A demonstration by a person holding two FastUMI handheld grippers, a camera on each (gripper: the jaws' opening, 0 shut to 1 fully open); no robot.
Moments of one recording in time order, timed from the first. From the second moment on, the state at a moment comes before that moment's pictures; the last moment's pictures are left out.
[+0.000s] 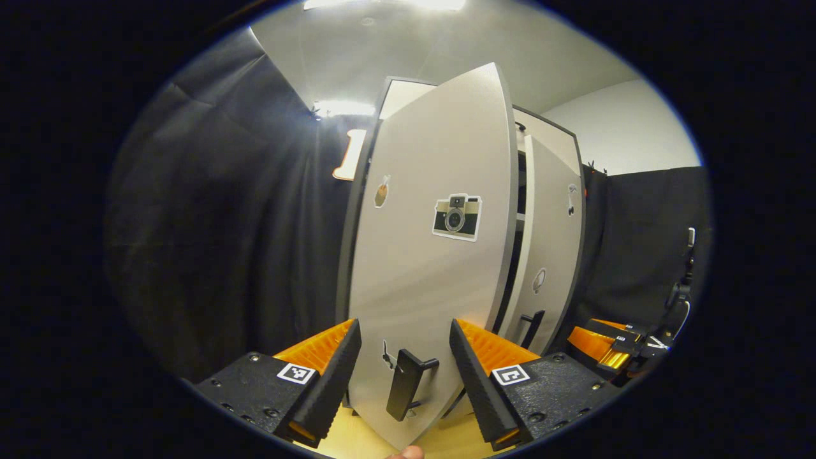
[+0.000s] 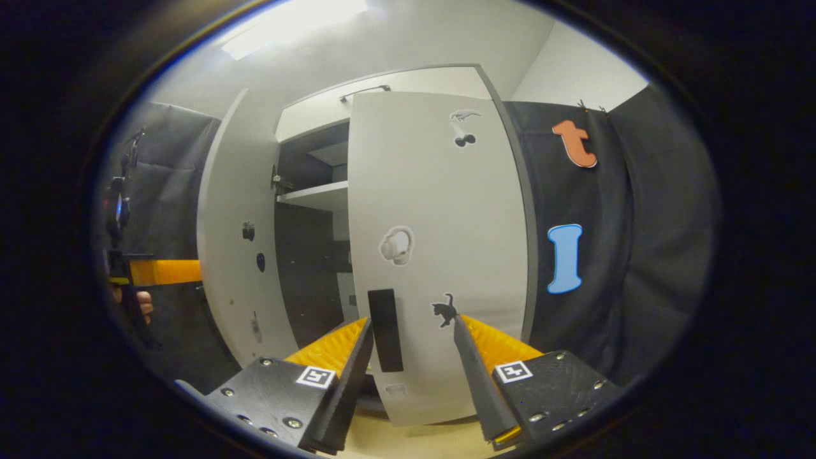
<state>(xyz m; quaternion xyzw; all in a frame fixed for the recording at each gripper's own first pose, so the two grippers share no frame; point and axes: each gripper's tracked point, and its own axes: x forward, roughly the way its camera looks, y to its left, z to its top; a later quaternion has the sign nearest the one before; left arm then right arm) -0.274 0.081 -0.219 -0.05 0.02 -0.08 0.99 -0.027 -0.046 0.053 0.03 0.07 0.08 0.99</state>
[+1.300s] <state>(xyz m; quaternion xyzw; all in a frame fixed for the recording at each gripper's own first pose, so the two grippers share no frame) -0.276 0.025 -0.229 -0.04 0.03 -0.13 0.99 -0.059 -0.068 0.080 0.04 0.05 0.05 1.00</state>
